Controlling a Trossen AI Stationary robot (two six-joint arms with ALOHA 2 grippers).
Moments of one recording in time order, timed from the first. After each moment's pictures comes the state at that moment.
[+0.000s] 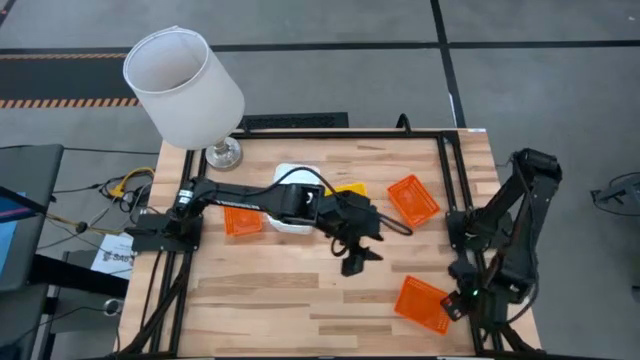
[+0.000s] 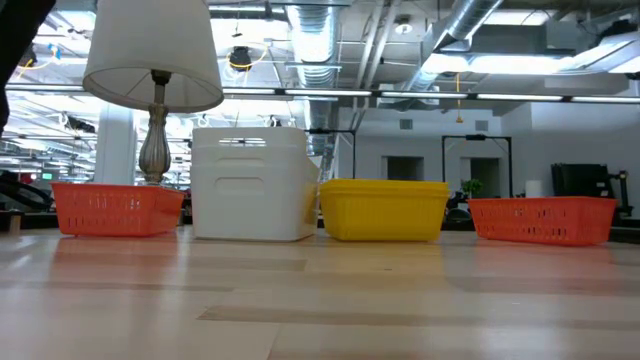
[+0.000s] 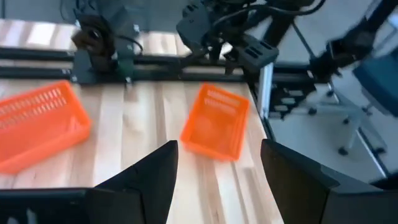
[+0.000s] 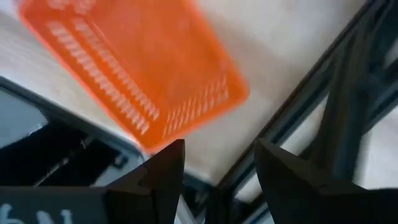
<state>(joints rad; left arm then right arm) -0.16 2.05 2.17 -0.68 0.13 -0.18 1.16 1.30 0.99 -1.01 -0.05 2.25</state>
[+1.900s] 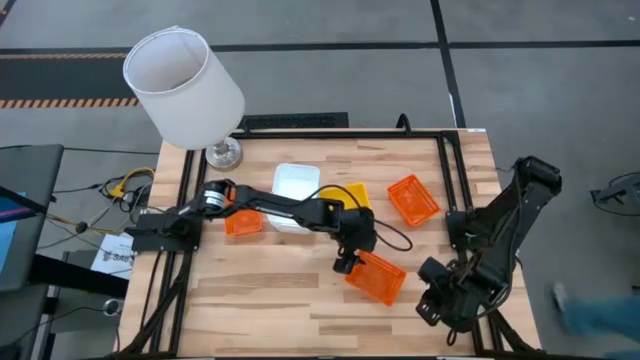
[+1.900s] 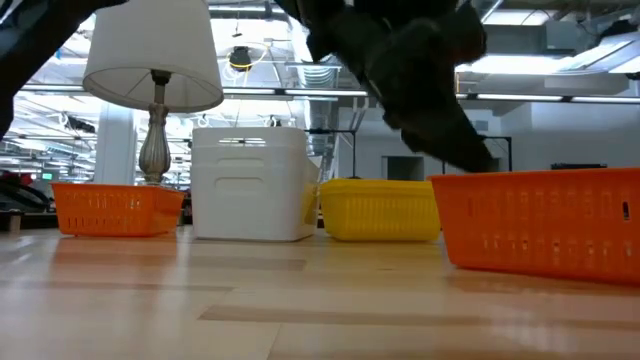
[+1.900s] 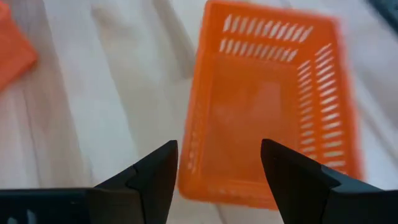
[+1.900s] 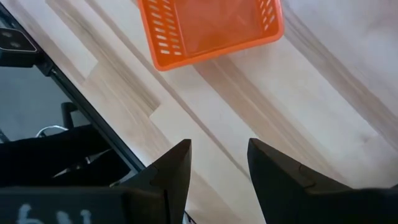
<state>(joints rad) -0.07 2.26 1.83 -0.45 0.27 0.23 0.97 1.39 1.09 -0.98 0.20 1.75</state>
